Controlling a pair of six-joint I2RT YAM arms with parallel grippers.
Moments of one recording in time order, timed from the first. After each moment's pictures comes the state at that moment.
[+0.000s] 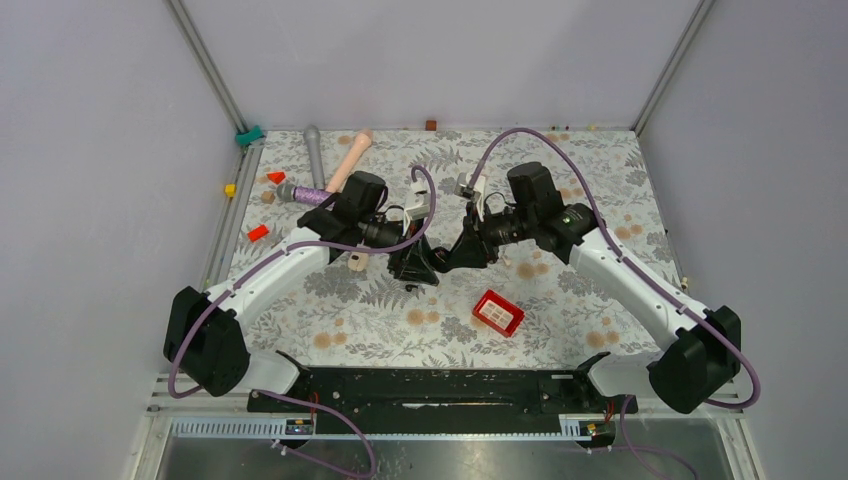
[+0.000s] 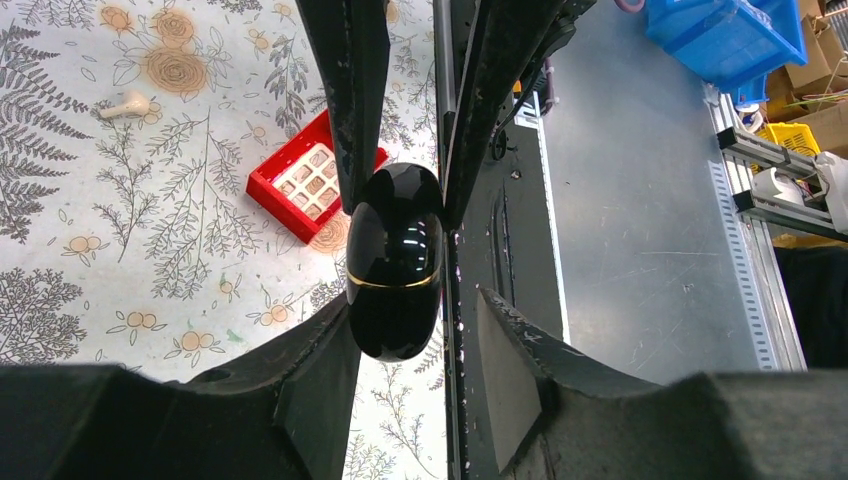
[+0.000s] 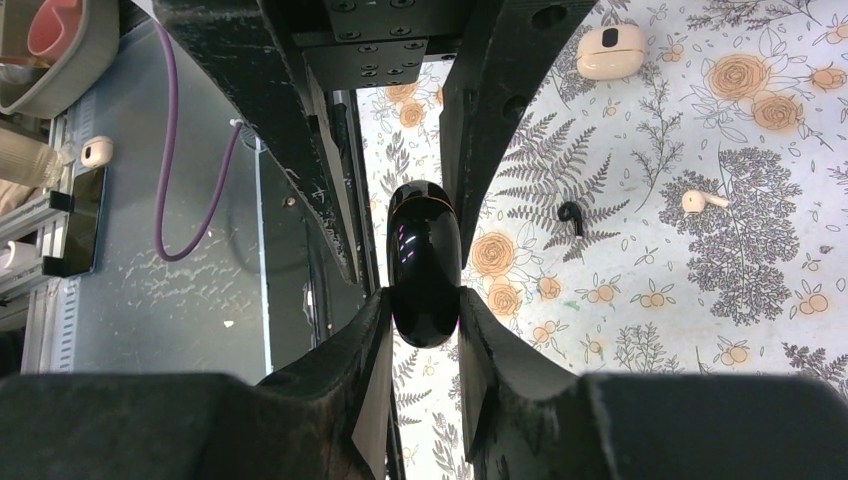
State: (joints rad) left arm -0.57 1.39 1.10 -0.45 1.10 0.21; right arm 0.56 1.32 1.15 -0.51 -0.89 -0.14
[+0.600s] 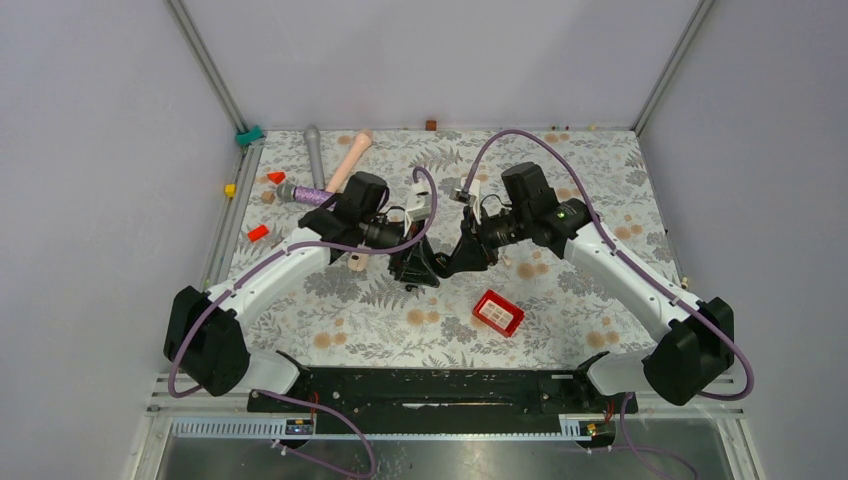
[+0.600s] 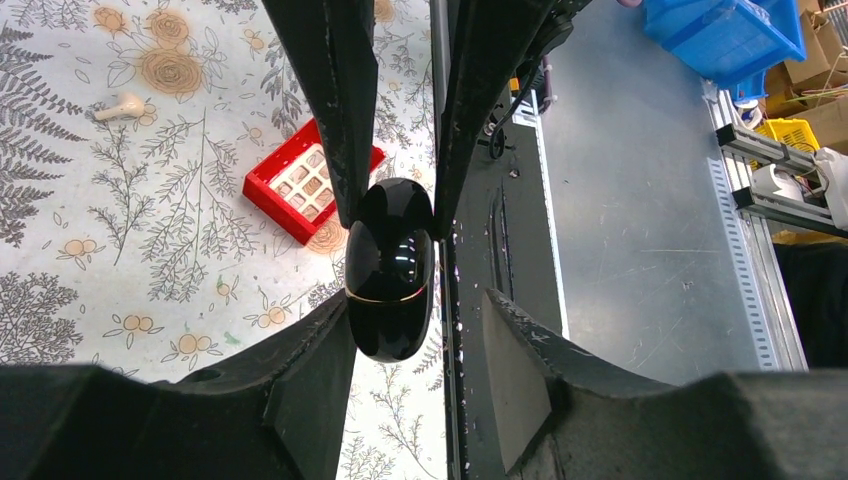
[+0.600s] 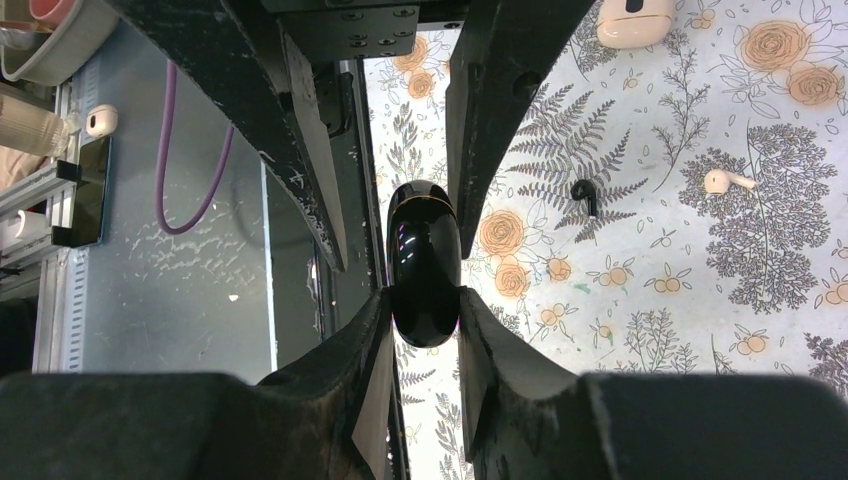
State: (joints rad) left arm -0.58 1.39 1.10 -0.46 1.10 0.22; right arm 0.57 1.36 1.19 -0.61 -0.90 -0.21
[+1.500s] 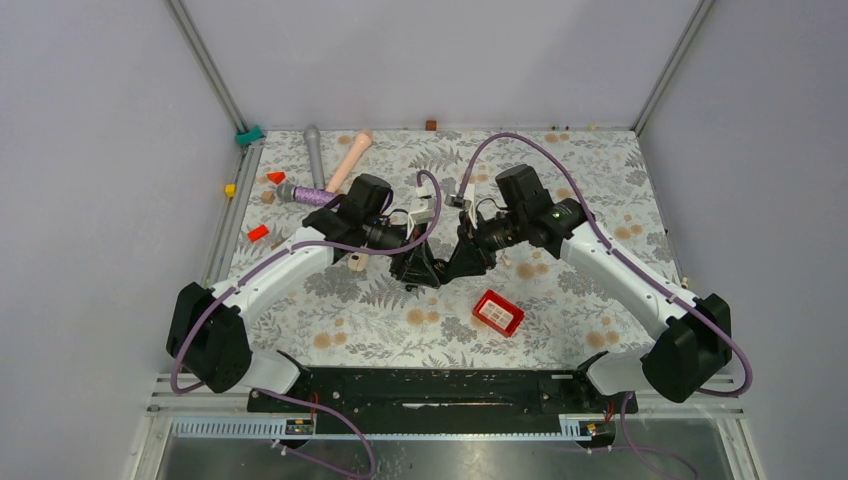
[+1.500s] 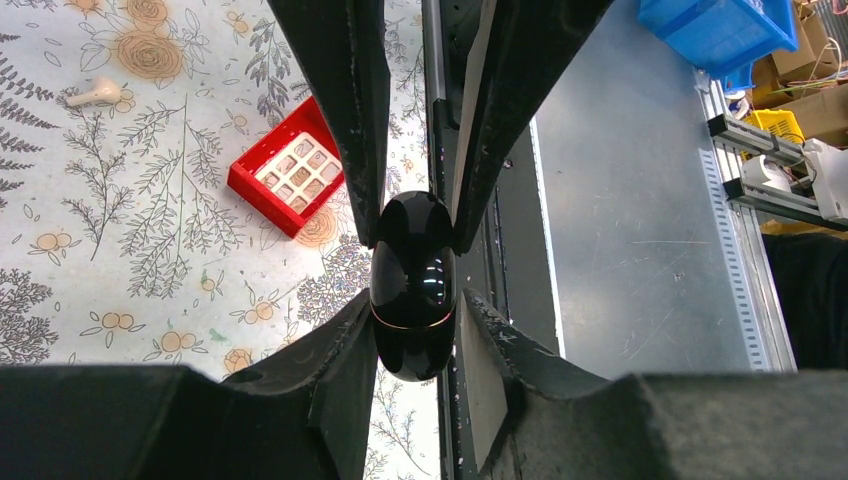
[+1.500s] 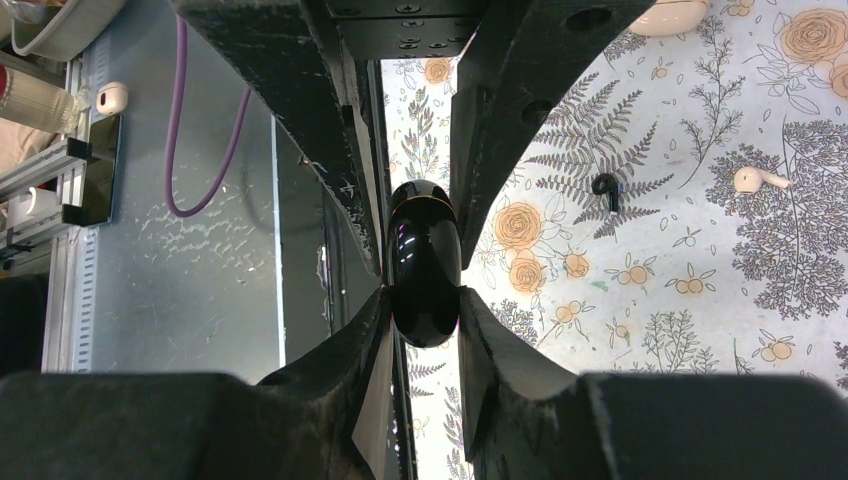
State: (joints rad) left arm -0.60 1.41 1.10 -0.48 1.10 0.23; right arm 0.59 1.38 1.20 -0.65 -0.91 -0.24
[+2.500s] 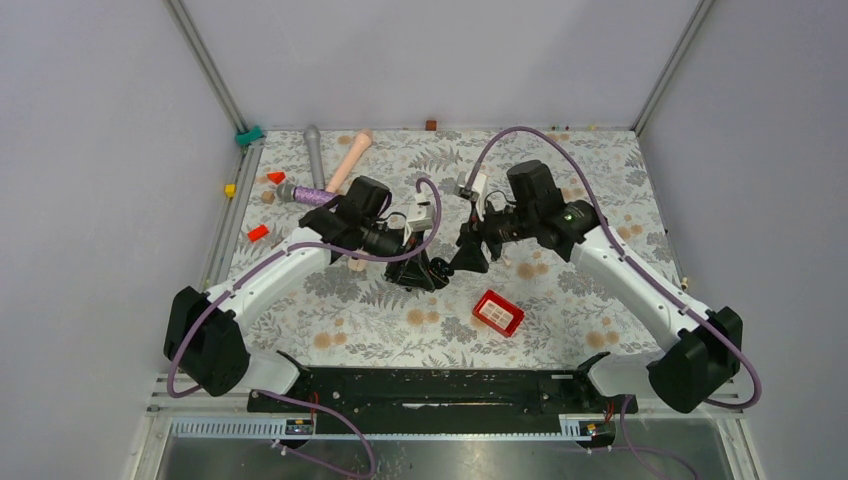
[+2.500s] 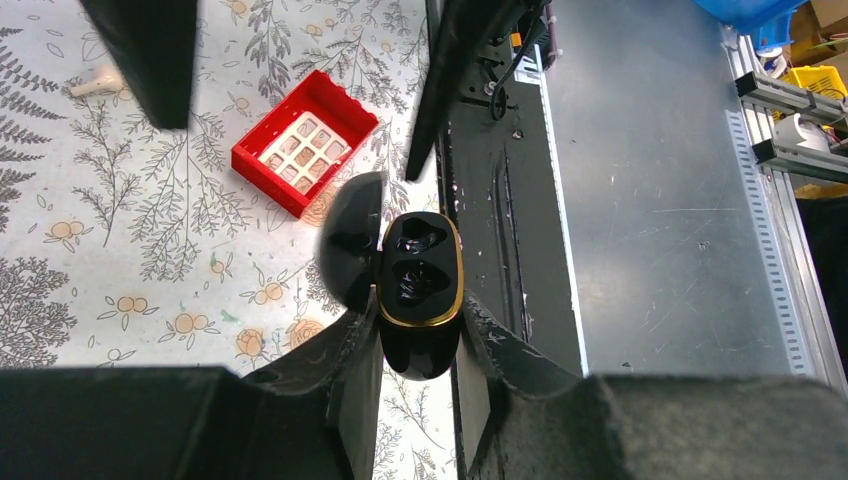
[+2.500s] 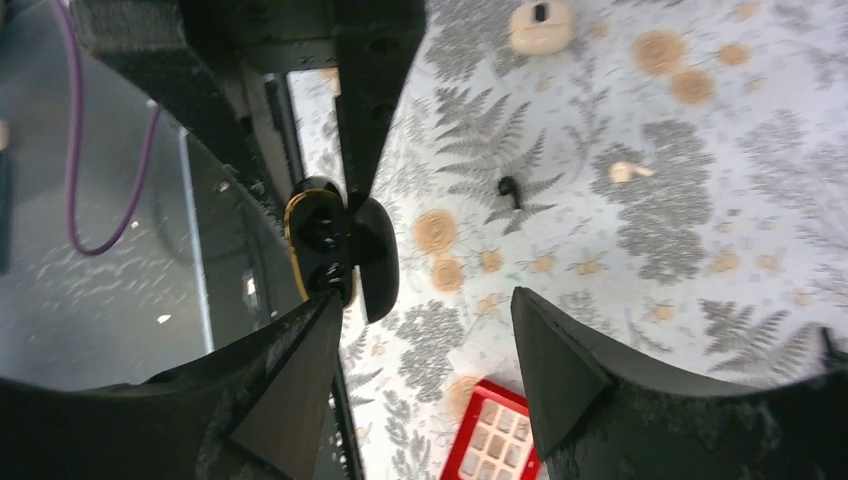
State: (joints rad) left arm -0.59 1.39 1.11 -0.59 1.08 0.37; right arm 0.58 1.34 1.20 -0.62 -0.78 -0.24
